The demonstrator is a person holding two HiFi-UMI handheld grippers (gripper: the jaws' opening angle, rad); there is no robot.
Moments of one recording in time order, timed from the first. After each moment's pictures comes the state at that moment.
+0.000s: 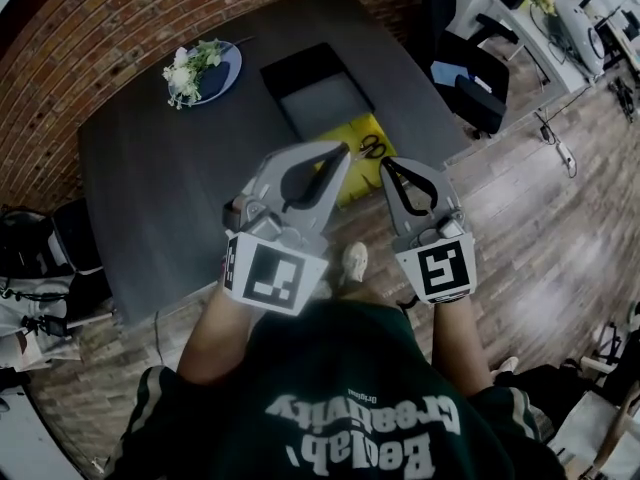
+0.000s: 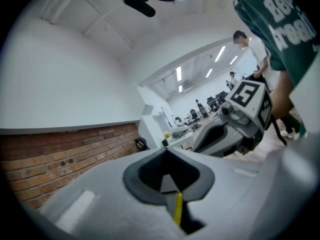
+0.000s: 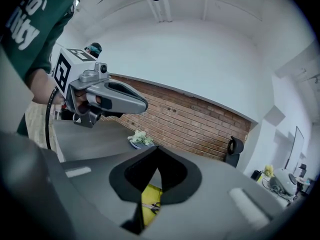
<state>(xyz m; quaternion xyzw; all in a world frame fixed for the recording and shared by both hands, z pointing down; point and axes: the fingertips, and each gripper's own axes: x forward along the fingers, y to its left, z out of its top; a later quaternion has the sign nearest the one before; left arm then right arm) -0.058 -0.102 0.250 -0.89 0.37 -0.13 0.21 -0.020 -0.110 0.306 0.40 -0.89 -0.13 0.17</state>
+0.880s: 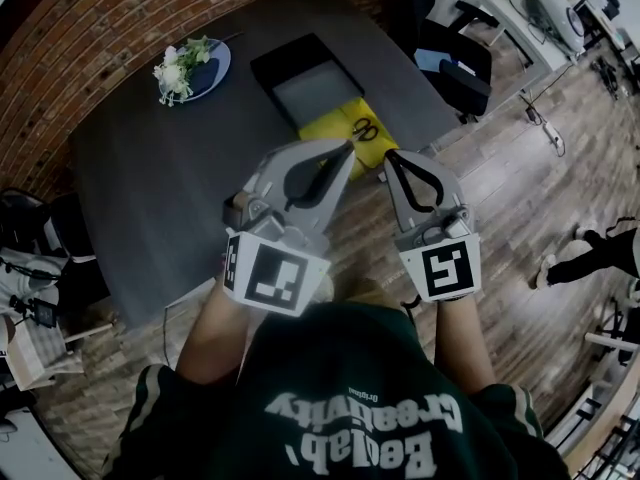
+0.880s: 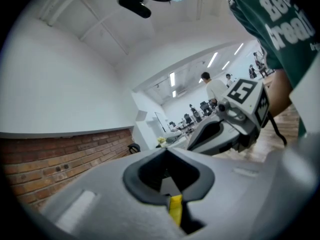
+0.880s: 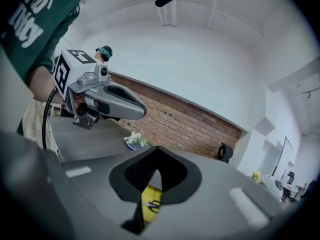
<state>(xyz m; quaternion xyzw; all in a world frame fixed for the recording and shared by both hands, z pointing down) -0.058 -0.052 0.245 -0.91 0.33 -0.12 0.23 -0.022 -0.061 0.287 0.43 -0.87 -0.17 0.17</state>
